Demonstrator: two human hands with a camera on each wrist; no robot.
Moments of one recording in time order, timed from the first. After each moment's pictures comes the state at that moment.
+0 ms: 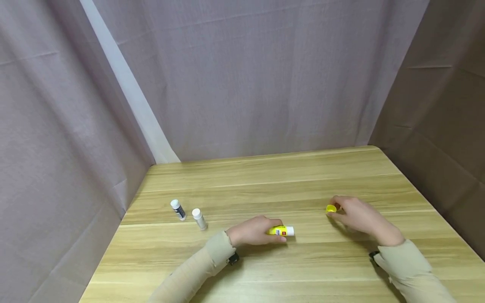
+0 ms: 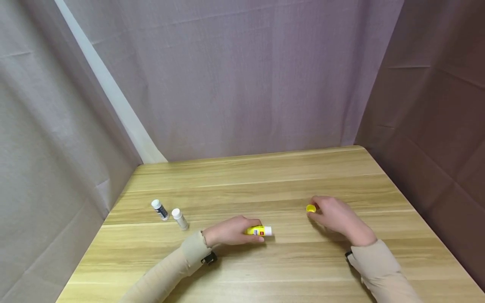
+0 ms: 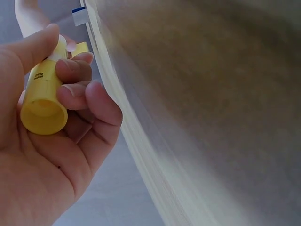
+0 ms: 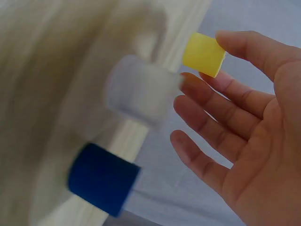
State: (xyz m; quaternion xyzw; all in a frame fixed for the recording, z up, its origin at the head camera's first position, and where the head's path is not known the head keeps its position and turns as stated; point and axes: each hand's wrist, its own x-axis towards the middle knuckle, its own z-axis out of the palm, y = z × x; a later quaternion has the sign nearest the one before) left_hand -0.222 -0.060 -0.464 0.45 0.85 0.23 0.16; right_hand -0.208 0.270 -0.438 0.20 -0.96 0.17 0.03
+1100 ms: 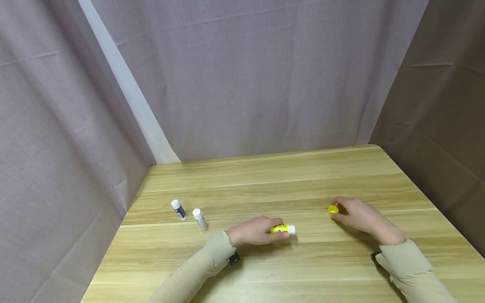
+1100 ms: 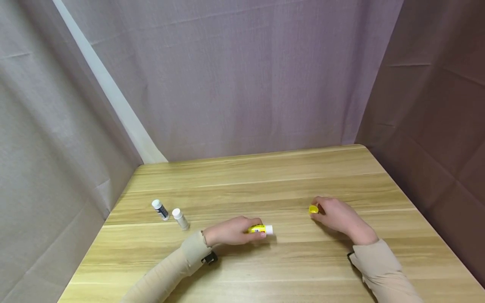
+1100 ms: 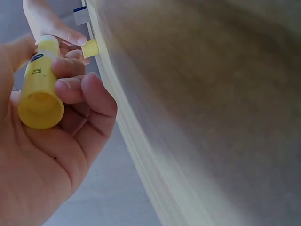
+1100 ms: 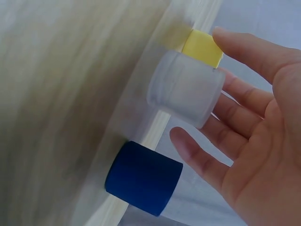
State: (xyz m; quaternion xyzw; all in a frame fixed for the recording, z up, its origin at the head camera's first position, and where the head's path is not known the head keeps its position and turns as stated) left_hand -0.220 -0.059 -0.465 0.44 0.84 0.25 0.18; right_hand -0.212 0.281 -0.455 0.20 -0.96 0.18 0.02
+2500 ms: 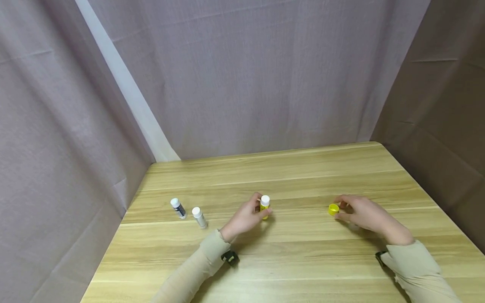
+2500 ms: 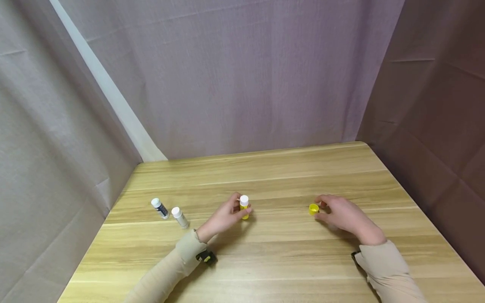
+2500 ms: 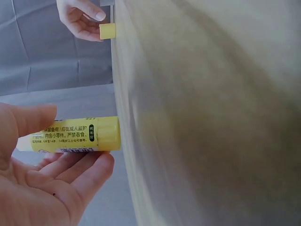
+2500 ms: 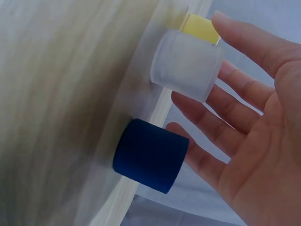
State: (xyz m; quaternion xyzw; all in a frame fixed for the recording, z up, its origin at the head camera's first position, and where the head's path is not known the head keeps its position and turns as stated) left_hand -0.234 -0.074 -0.470 0.23 0.82 0.52 0.09; right_hand -0.210 0.290 -0.453 0.18 -0.96 0.21 0.00
